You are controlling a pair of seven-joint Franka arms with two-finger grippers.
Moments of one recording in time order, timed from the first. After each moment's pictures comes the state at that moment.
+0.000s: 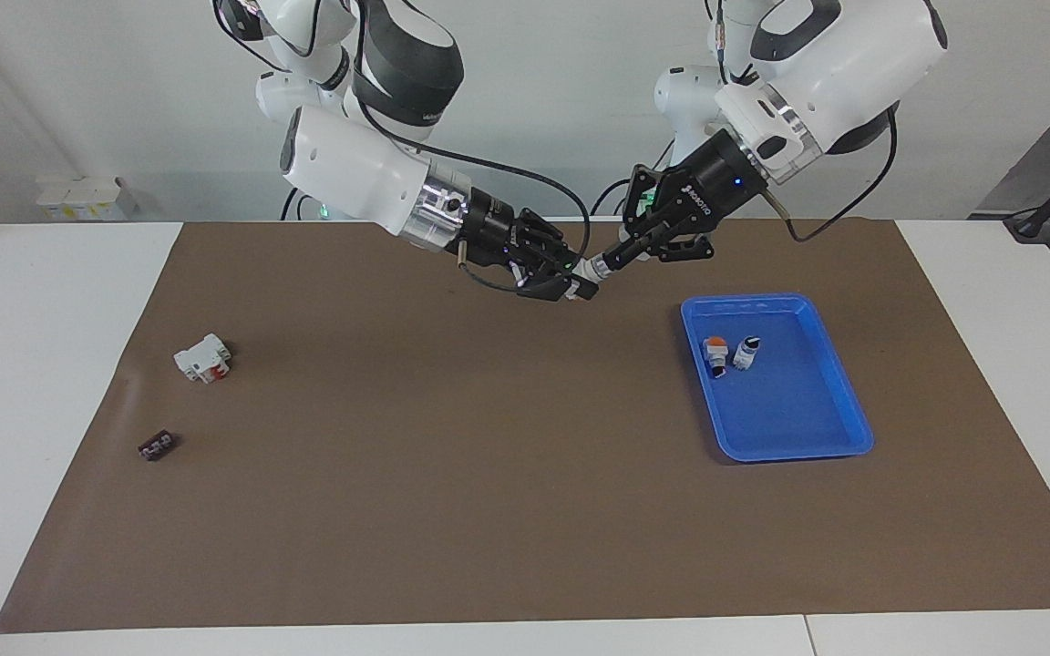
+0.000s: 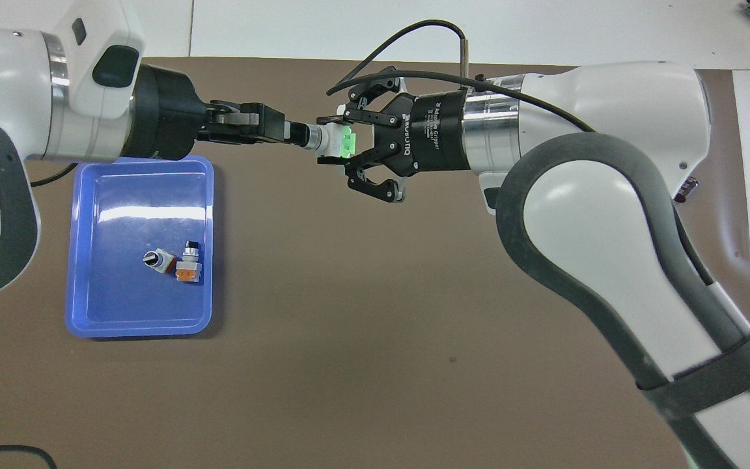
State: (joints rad) left arm -0.19 0.12 -0.15 -1.48 -0.73 1.94 -0.01; right arm 0.13 0.29 0.34 -1.49 0.97 2.20 1.47
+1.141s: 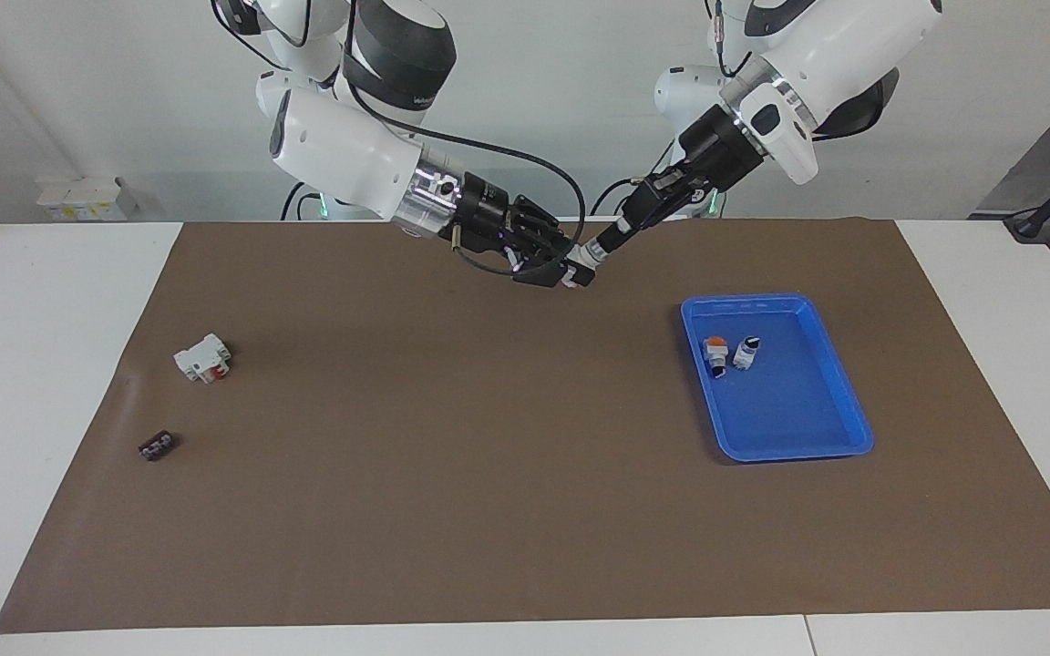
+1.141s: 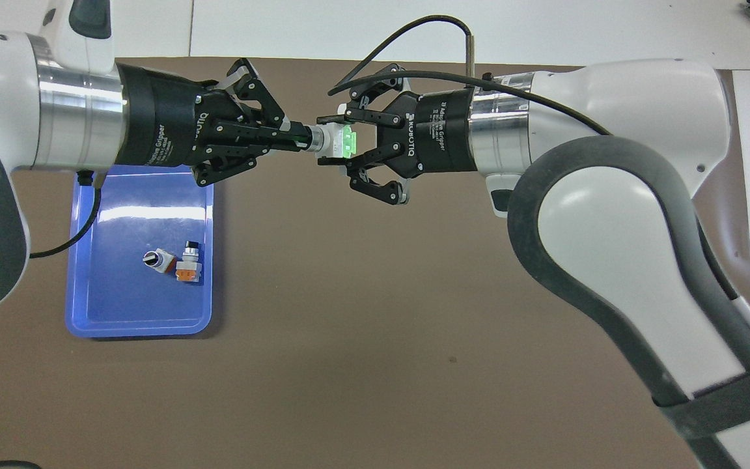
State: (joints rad) left arm -0.21 0.09 -0.16 -1.48 -0.70 1.96 -0.97; right arm 0.12 0.27 0.33 -1.49 0.97 2.18 1.47
